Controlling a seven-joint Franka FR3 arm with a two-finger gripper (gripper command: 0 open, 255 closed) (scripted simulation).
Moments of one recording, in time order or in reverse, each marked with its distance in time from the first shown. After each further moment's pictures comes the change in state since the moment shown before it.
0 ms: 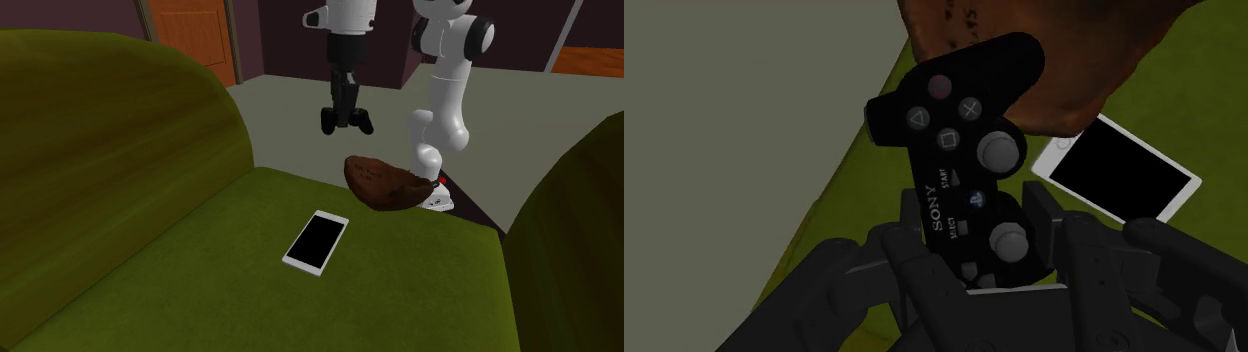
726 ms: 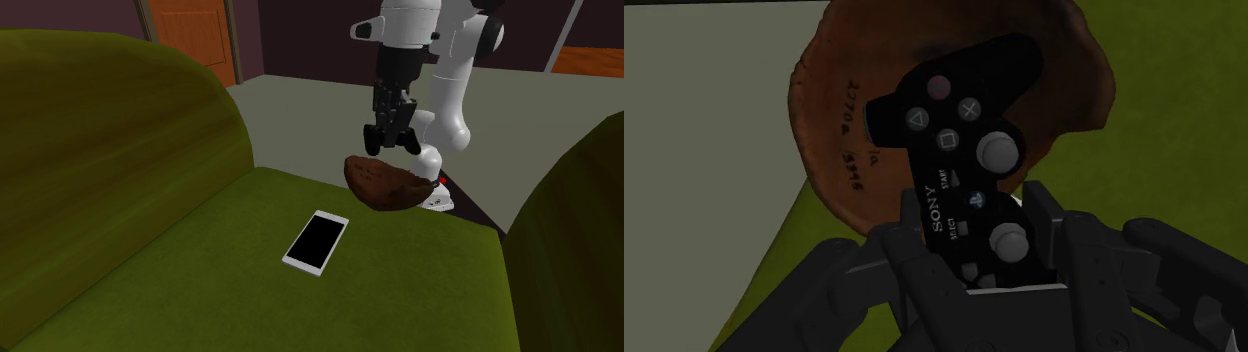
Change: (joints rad) arm 0.094 -0.025 0.097 -0.061 0.009 0.033 0.194
